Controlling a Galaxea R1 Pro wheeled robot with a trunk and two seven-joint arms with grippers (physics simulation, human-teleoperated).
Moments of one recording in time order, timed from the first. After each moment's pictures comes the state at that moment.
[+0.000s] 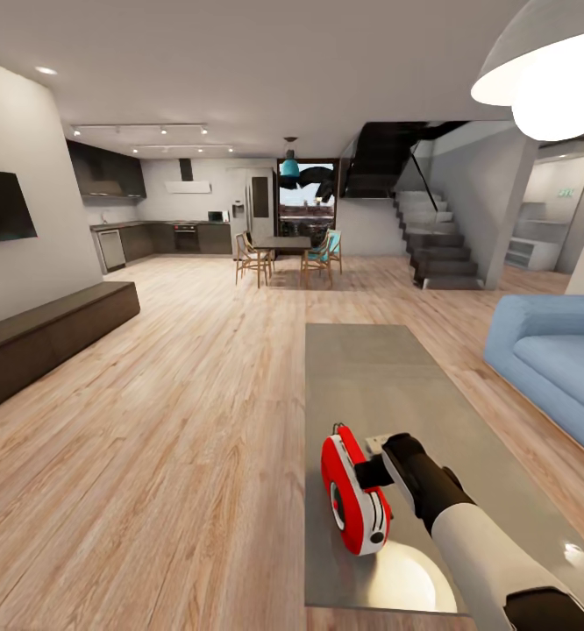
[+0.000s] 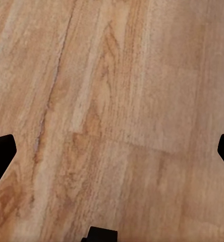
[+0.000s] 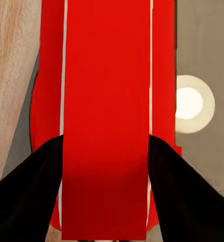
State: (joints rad) left arm 0.04 -0.04 0.10 -0.53 0.01 -0.21 0.08; right arm -0.77 0.02 0.13 -0.63 0.08 0.85 0.18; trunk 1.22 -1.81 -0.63
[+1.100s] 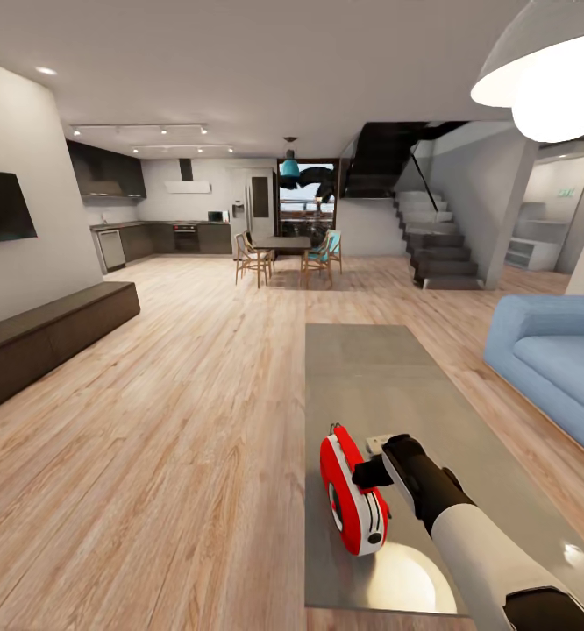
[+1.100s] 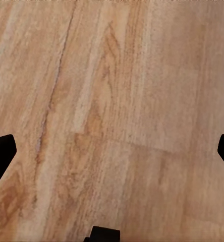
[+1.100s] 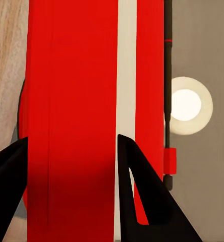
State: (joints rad) left arm 0.04 -0.03 0.10 -0.53 0.01 -0.21 0.07; right arm -0.77 0.02 0.13 -0.62 0.09 0.83 0.18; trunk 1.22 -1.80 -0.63
